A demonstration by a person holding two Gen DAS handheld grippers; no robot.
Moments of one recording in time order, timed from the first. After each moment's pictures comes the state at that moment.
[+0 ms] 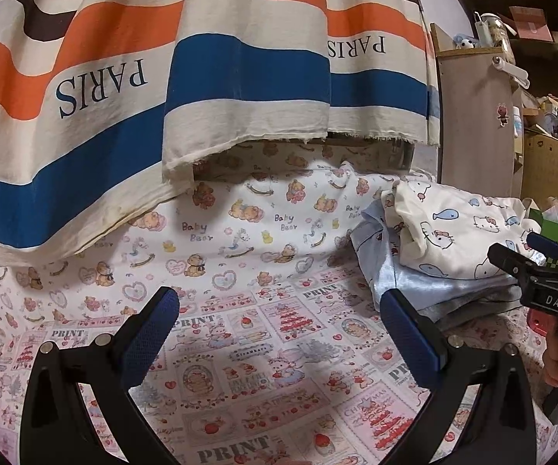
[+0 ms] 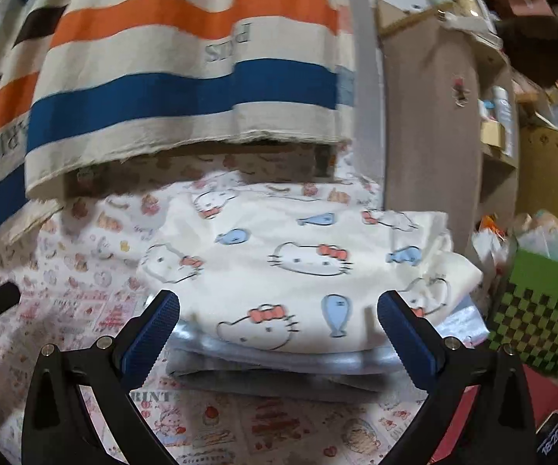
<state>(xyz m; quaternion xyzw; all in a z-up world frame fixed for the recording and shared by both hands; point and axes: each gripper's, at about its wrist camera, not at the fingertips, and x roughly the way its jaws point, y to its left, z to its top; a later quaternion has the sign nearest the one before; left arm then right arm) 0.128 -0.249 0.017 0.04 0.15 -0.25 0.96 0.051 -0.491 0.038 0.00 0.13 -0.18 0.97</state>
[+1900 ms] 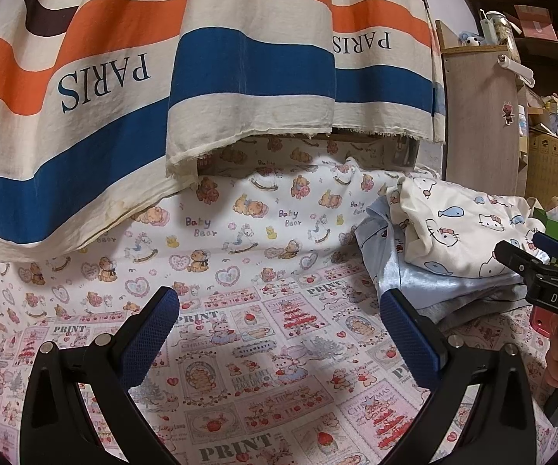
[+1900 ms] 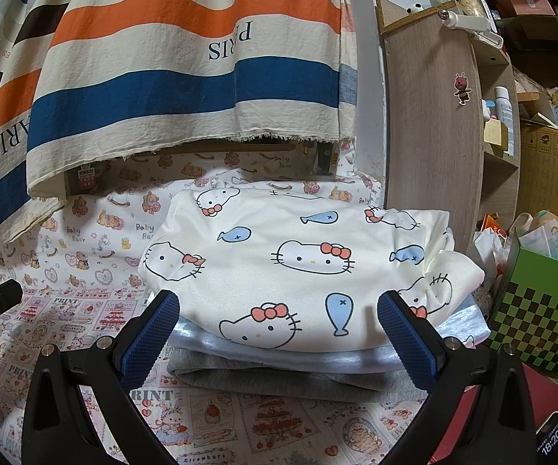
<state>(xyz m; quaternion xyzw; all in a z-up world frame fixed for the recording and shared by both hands) 0.132 -0.247 0.016 0.04 0.15 -0.25 0.96 0.050 -0.493 0.038 0.00 0.13 -0.18 0.97</state>
